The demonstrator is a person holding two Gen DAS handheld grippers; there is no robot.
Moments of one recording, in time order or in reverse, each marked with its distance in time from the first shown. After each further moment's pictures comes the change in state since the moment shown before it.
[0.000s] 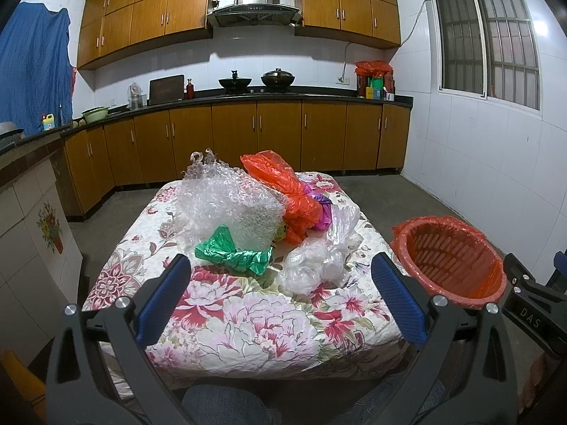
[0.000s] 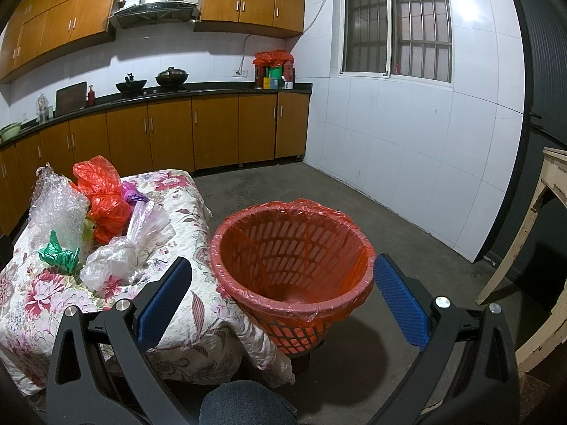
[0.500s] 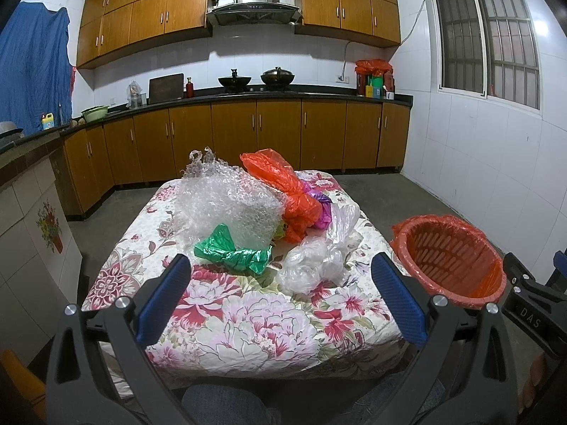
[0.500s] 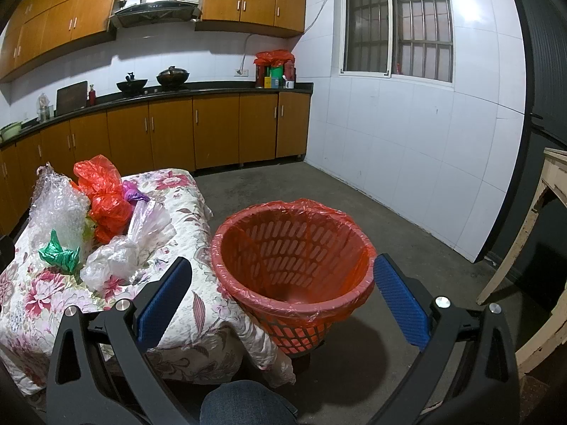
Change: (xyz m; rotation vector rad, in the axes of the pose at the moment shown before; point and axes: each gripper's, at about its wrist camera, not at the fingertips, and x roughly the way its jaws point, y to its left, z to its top) left arm 0.000 0.000 0.000 -0.001 0.002 -0.001; right arm 0.001 0.001 0.000 -0.001 0.001 0.000
